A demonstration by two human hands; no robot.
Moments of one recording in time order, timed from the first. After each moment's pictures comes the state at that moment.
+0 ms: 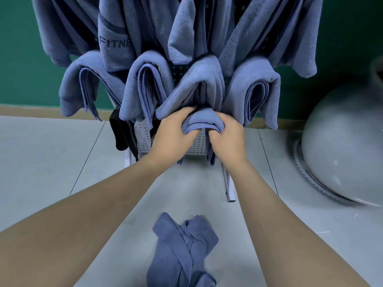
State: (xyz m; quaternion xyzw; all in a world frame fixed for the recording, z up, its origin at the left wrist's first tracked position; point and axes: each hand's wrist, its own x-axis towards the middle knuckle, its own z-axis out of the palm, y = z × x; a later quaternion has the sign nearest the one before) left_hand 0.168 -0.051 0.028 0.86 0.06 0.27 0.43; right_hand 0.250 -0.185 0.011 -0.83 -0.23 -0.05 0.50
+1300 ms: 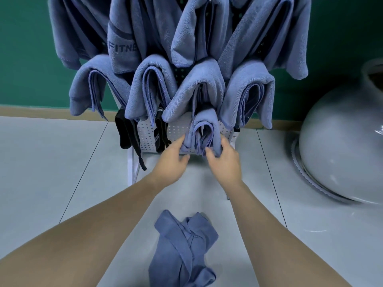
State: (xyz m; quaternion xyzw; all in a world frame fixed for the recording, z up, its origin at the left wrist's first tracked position) left_hand 0.124 -0.061 -0.020 0.86 0.14 0.09 0.48; right_hand 0.211 -0.211 -0.038 -0.86 -0.16 0.02 0.48
